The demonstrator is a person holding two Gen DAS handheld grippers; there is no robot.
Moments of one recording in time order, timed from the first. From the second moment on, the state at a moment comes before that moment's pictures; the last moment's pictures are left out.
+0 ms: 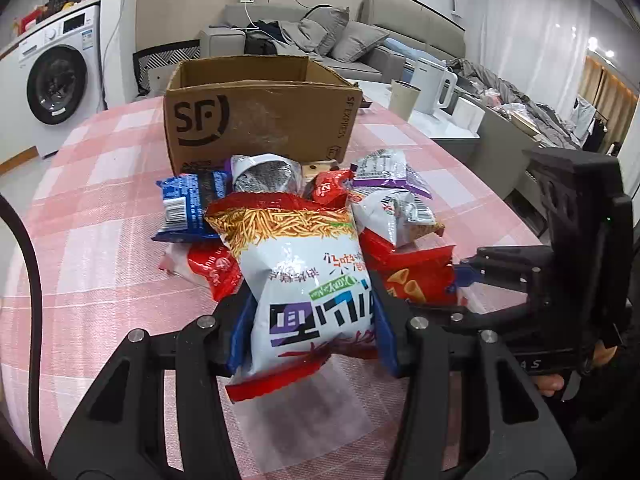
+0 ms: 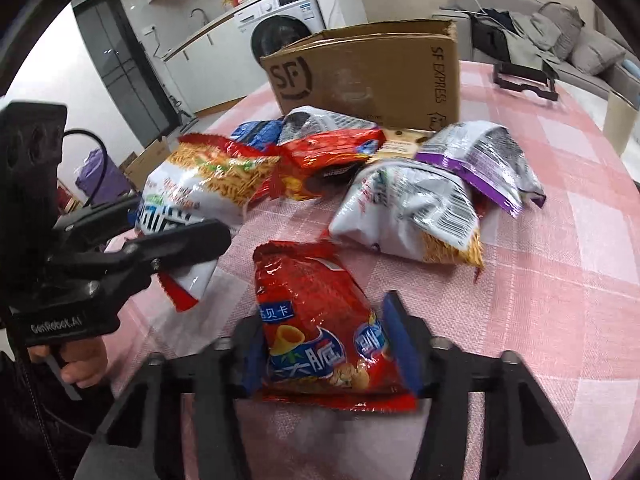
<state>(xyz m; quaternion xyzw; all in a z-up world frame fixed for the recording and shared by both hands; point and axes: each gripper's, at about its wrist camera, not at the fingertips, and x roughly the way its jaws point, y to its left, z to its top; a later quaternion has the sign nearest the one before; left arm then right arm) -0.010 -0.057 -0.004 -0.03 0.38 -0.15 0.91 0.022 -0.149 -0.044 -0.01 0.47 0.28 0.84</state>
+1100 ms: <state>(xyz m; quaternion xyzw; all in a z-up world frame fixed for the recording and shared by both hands) 0.014 -0.026 0.057 -0.03 0.32 -0.08 0.95 0.044 -0.165 0.056 0.06 0.33 0.30 0.89</state>
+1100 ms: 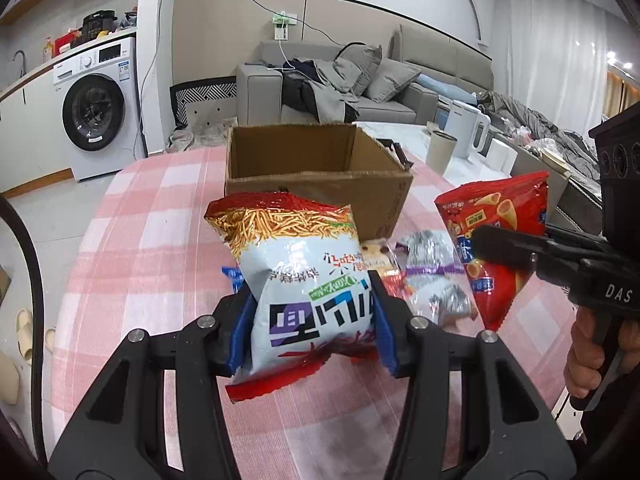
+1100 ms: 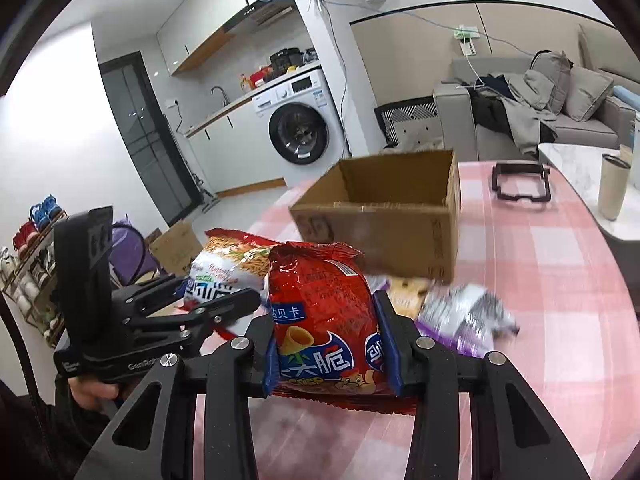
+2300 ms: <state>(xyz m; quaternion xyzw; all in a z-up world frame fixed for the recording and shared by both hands) 0.180 0.002 0.095 -0.04 0.29 -0.07 0.95 0.186 -0.139 0.081 0.10 0.30 0.26 0.91</state>
